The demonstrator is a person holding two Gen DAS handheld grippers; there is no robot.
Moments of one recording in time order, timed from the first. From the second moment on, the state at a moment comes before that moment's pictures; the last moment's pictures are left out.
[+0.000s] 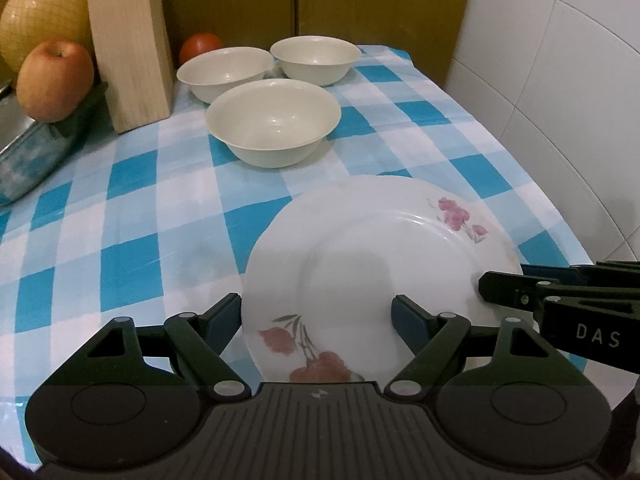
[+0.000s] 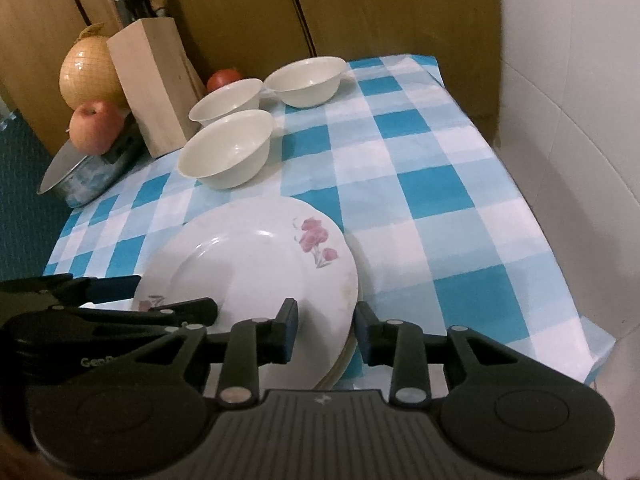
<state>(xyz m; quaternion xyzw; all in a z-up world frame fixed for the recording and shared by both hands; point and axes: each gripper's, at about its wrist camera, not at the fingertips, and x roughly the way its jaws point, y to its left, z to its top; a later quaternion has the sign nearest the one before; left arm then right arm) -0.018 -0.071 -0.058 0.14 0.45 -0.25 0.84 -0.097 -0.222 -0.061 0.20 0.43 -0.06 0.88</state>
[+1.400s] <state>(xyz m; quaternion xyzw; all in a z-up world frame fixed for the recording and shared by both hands) 0.146 -0.078 -0.065 0.05 0.49 -0.15 0.85 0.105 -0.238 -0.077 0.26 0.46 0.00 0.85</state>
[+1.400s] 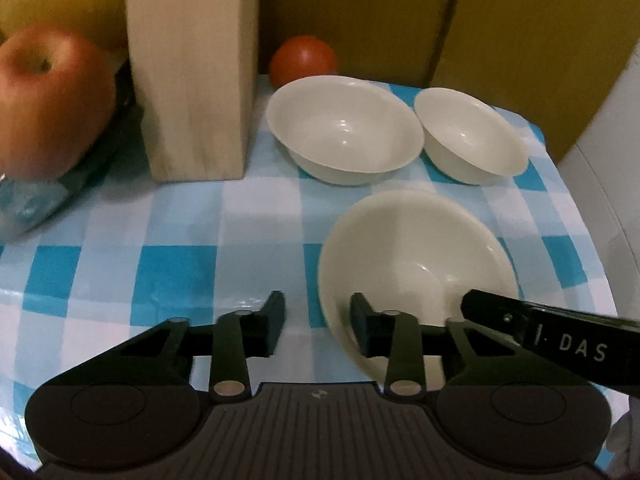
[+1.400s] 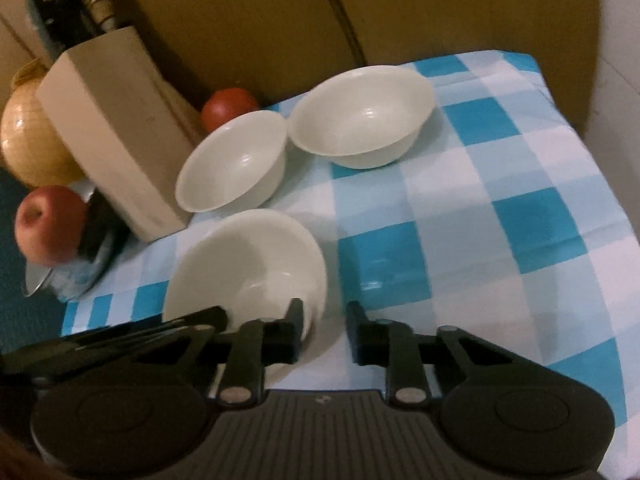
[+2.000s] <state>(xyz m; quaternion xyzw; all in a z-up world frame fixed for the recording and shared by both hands) 0.110 -0.038 -0.049 0.07 0.50 -0.14 0.85 0.086 -0.196 -0.064 0.26 0.47 0.07 0.84</state>
